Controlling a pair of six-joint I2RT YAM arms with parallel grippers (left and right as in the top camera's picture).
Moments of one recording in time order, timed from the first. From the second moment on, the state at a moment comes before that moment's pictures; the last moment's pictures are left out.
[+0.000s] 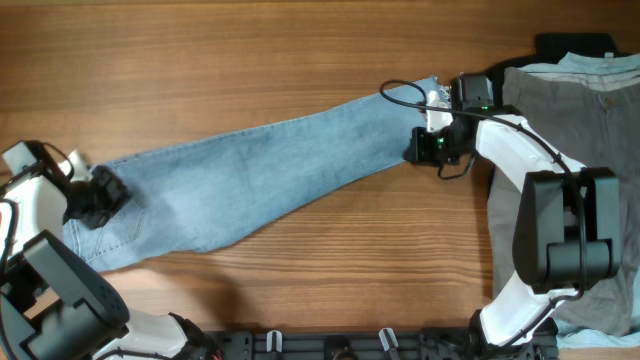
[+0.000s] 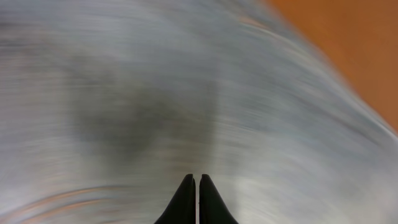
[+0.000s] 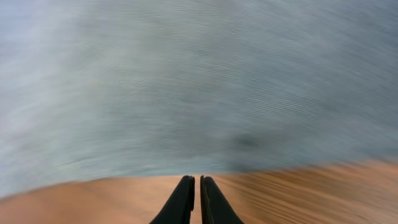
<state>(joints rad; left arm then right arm) 0.64 1.69 1.02 -0.74 0.38 -0.14 0.07 1.90 1.15 -0.60 -0.48 0.04</state>
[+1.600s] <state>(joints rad) 0.39 1.10 1.25 -1.03 0.44 -0.22 0.16 1.63 1.18 -0.68 -0.27 0.24</state>
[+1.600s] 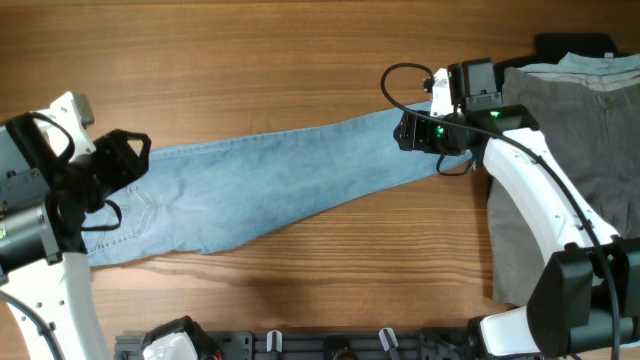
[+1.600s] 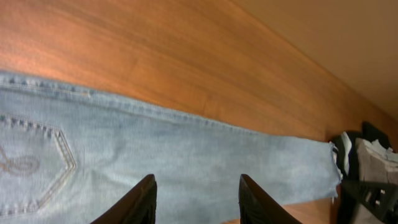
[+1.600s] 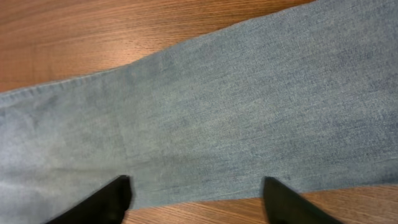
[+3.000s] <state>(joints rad) 0.39 1.10 1.25 -1.14 0.44 -0.20 -0.26 1.90 1.18 -0.69 -0.26 0.11</state>
